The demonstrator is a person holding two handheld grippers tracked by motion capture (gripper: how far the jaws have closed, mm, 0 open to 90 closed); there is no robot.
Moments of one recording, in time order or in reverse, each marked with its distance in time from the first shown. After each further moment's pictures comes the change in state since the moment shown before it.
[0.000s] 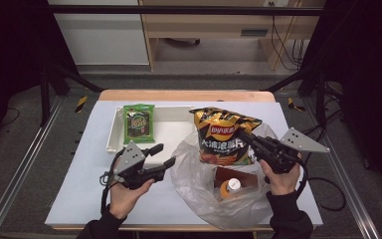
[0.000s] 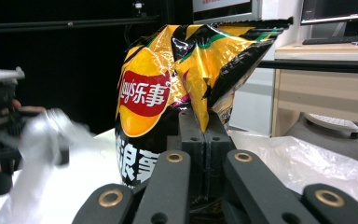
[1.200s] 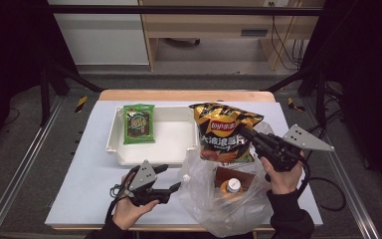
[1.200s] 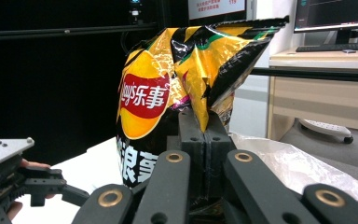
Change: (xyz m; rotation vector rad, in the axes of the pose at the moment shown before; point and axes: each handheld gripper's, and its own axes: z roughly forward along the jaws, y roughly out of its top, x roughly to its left) left arm -0.006 -0.048 0.001 0.157 -0.055 0.062; right arm 0.006 0.014 -0.002 -0.022 -0.020 -0.002
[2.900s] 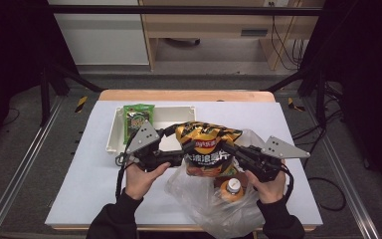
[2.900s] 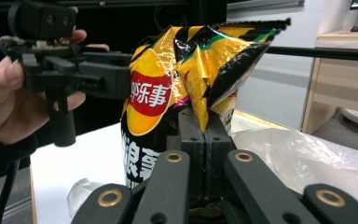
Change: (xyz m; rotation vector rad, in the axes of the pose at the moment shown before) left arm 0.015 0.102 0.010 -0.299 -0.022 -0.070; right arm 0.021 -0.031 0.019 0.082 0.140 -0.031
